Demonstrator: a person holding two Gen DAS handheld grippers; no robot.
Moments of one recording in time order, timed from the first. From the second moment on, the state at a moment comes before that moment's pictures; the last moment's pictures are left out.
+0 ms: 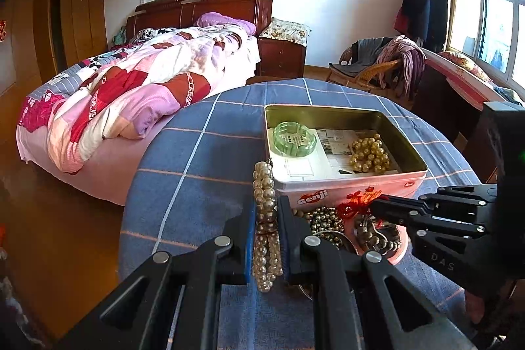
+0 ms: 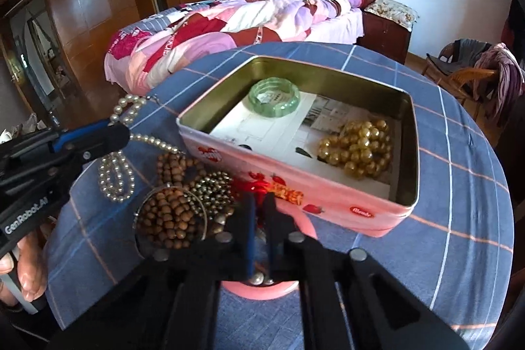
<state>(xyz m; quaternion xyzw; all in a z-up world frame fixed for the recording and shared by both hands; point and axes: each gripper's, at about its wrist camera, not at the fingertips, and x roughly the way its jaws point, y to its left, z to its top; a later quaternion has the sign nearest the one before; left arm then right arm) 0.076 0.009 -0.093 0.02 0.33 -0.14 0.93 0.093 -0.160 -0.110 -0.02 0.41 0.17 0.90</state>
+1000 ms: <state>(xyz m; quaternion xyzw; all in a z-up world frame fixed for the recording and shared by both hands) 0.104 -0.020 -0.031 0.07 0.27 -0.18 0.95 0.096 -0.170 -0.023 -0.05 0.29 0.15 0.94</state>
